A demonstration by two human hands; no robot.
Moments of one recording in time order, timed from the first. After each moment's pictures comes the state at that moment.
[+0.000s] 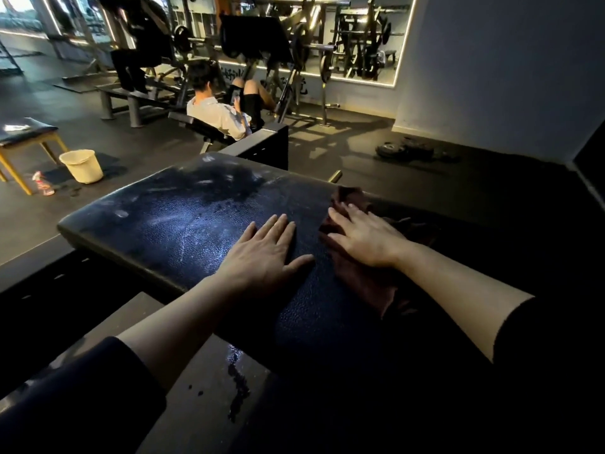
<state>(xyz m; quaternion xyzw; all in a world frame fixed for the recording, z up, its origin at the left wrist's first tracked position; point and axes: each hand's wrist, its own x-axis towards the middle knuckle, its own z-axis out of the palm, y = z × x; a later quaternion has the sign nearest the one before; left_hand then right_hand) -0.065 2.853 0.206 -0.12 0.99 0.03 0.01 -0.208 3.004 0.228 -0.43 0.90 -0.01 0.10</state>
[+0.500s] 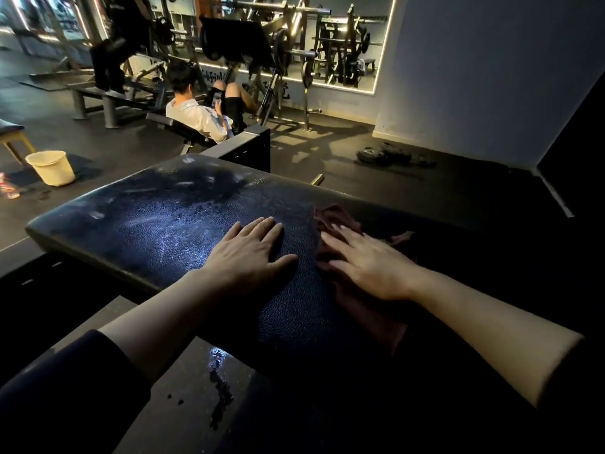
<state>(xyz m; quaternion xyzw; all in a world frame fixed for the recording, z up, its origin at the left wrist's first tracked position) -0.066 2.855 0.210 -0.11 0.99 0.04 -0.01 -0.175 3.056 0.233 -0.46 0.88 -0.01 0.11</state>
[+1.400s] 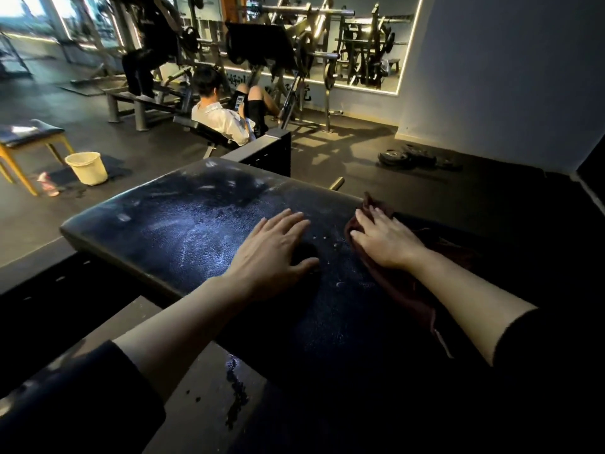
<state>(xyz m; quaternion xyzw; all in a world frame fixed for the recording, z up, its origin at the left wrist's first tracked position) -0.075 2.857 0.216 -0.06 0.99 0.10 -0.12 -0.232 3.015 0.228 -0.36 0.93 -0.02 0.10</state>
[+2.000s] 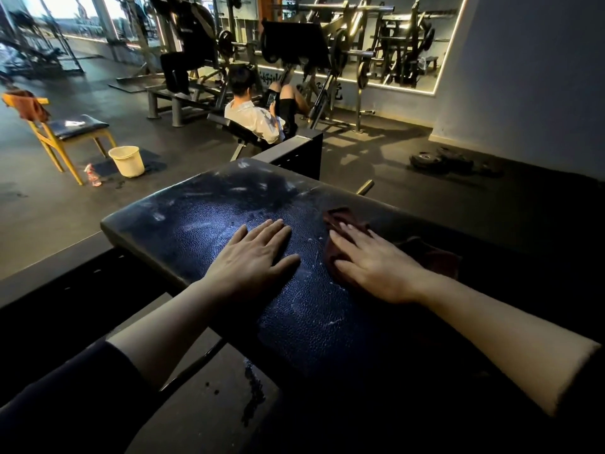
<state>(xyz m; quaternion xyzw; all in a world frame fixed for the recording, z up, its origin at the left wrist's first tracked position) -0.048 2.795 0.199 -0.17 0.98 0.04 -0.05 -0.195 2.974 0.221 -0.53 0.84 0.00 0.08</state>
